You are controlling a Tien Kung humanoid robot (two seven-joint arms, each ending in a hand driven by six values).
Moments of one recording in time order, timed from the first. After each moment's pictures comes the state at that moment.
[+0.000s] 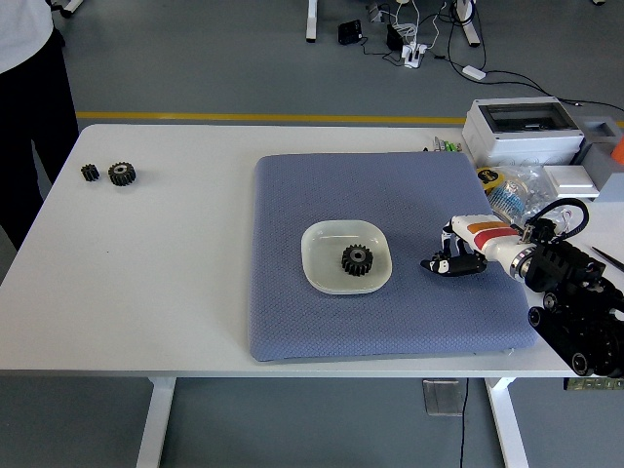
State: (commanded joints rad) left arm -0.05 0.08 -1.63 -0.18 1.62 -0.01 0.07; right arm 0.77 -0.20 0.70 0.57 -1.94 -0.15 0.21
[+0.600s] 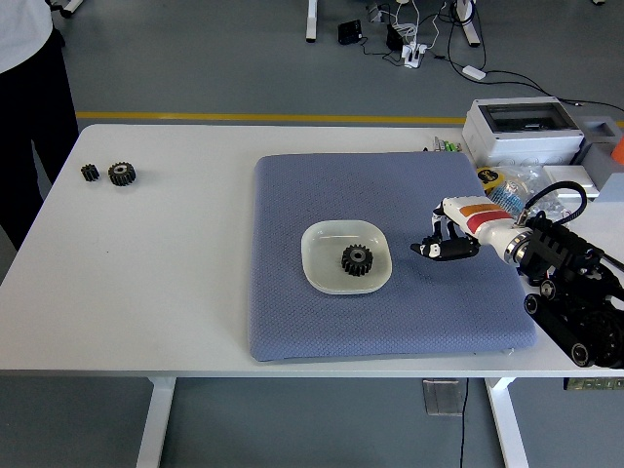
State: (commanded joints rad) left arm -0.05 0.08 -1.64 -0.18 1.62 -0.01 0.07; right arm 0.78 -0.21 0.72 0.70 -1.95 -0.15 0.21
